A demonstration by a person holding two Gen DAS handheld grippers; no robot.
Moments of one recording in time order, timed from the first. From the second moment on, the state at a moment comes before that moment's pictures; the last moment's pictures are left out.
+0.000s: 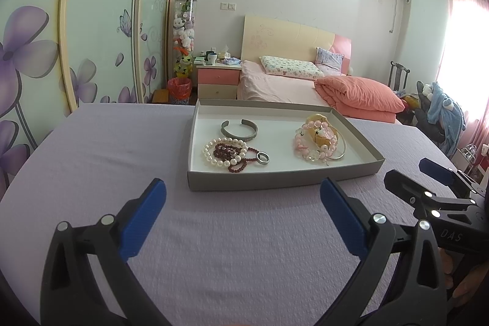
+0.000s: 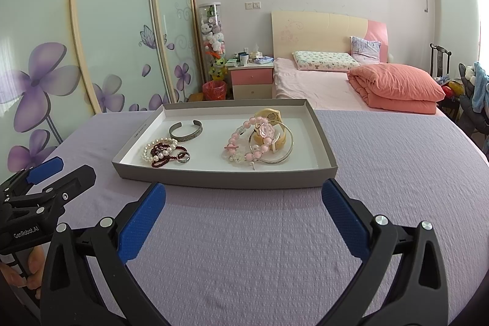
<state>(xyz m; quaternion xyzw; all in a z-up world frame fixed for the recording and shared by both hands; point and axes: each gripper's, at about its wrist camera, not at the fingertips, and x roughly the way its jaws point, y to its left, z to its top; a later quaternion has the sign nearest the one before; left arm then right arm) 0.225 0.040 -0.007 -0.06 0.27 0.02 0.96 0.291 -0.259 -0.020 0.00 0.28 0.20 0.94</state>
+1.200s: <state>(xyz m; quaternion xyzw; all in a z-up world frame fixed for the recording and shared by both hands) 0.229 0.038 -0.010 -0.06 0.28 0.02 0.96 0.293 -0.261 -0.020 0.00 0.28 0.20 0.94</state>
